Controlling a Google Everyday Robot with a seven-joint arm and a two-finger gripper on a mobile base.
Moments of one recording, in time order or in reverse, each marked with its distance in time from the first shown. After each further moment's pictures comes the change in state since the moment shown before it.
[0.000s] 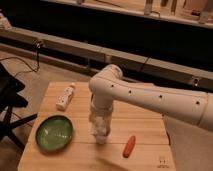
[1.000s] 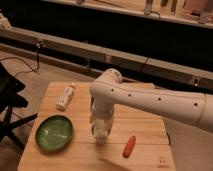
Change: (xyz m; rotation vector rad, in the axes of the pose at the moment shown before) arm 0.005 0.010 0.008 -0.040 0.037 0.051
